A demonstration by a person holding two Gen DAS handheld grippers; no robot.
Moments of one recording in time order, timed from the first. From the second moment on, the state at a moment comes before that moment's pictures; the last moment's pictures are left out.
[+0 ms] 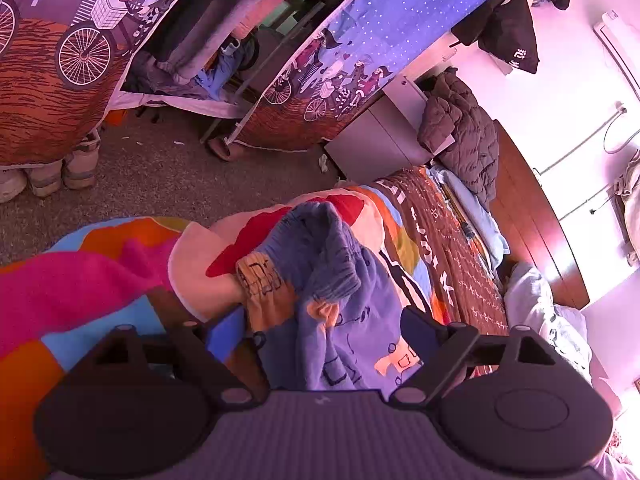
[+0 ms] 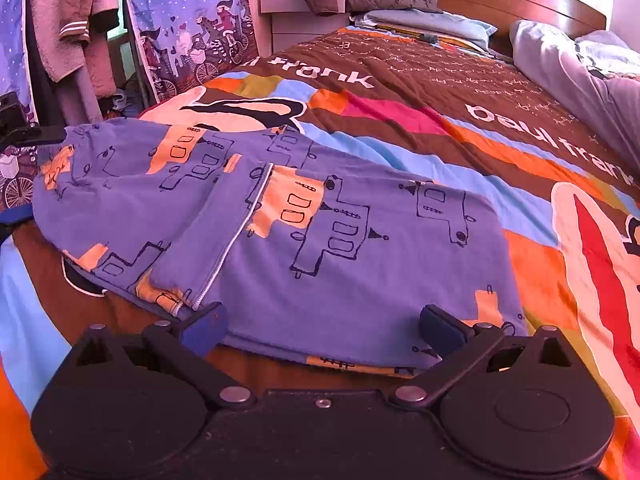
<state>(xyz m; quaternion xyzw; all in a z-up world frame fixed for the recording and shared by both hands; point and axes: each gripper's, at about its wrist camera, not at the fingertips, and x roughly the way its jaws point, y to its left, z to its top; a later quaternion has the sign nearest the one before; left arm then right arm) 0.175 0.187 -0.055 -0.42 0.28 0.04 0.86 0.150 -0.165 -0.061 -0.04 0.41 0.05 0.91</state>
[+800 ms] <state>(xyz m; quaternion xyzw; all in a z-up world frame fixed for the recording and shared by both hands) 0.173 0.197 -0.069 -0.46 0.28 0.10 0.84 0.160 -0.167 -0.065 0.01 0.40 0.02 0.91</state>
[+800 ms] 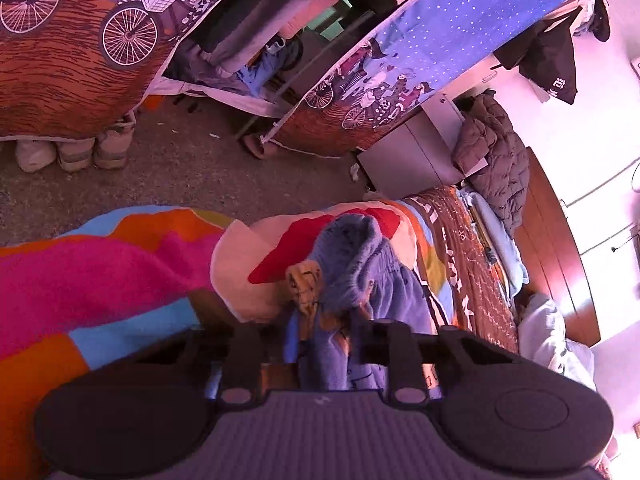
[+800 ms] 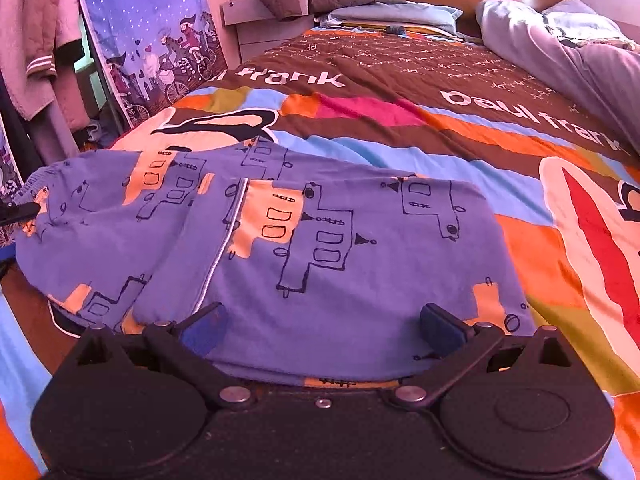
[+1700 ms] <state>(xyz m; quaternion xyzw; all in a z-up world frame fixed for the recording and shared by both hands) 0.163 -0.110 0.051 0.04 0.23 -0.17 0.96 0.130 -0.340 -0.012 0.14 0.32 0.01 0.94</state>
